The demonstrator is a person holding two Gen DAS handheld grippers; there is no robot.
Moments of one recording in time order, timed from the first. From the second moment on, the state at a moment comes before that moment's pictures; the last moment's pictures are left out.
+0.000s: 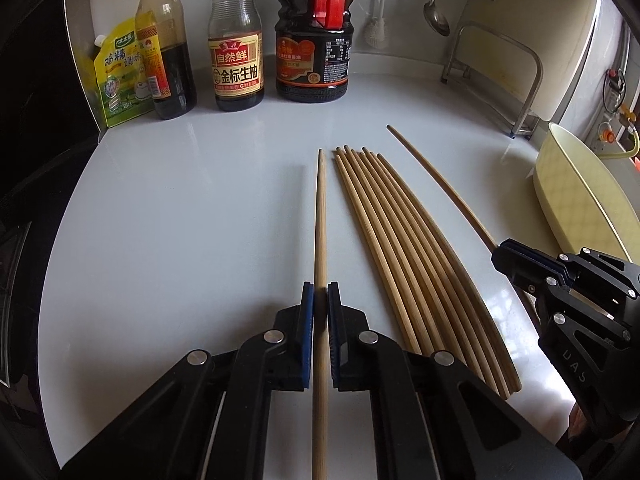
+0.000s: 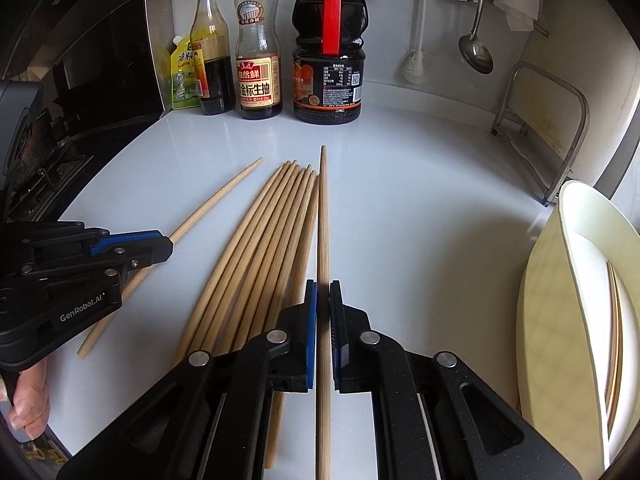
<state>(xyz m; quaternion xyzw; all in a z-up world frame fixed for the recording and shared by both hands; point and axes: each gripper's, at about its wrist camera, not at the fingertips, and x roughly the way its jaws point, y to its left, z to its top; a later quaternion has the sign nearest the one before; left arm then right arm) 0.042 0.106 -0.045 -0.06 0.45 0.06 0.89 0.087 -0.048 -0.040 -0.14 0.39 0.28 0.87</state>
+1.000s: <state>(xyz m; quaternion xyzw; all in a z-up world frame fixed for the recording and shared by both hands) 0.065 -0.035 0.042 -0.03 0.41 -0.06 0.91 0.080 -0.231 0.055 0.03 0.32 0.17 0.93</state>
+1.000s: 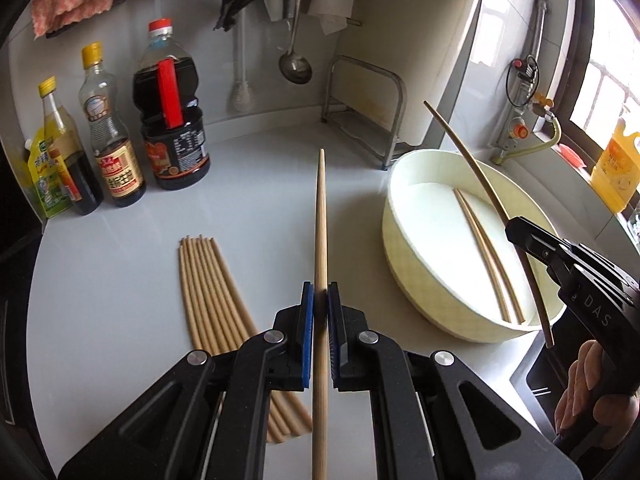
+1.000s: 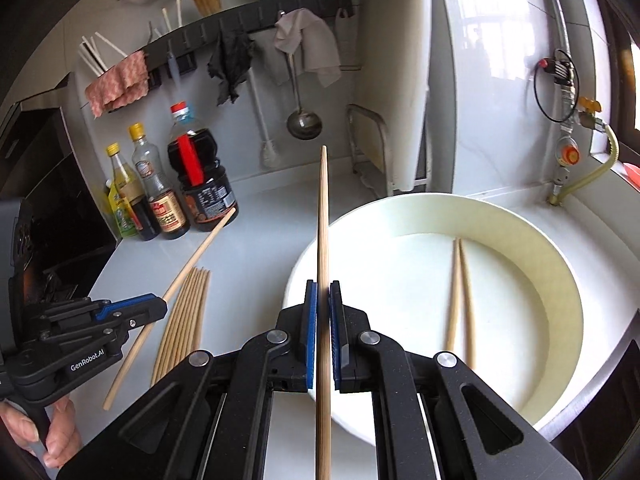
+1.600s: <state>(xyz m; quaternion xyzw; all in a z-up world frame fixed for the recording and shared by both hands) 0.159 -0.177 0.033 0.00 0.44 -0.16 0.88 0.137 -0.325 0.016 0.09 0.40 0.07 0.91</state>
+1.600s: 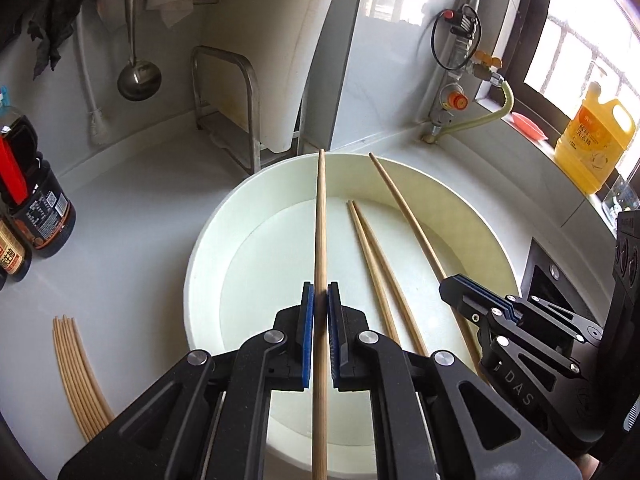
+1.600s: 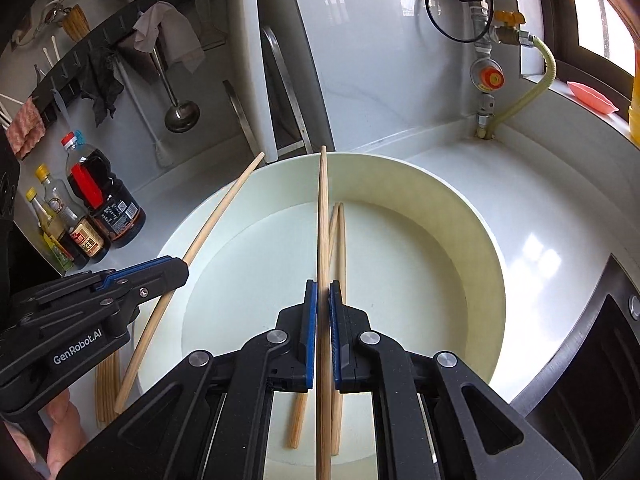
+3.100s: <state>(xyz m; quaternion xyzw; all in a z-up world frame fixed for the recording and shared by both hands) 0.015 0.066 0.037 -0.07 0.41 0.11 0.90 0.072 -0.231 0.058 0.05 0.35 0.22 0.91</state>
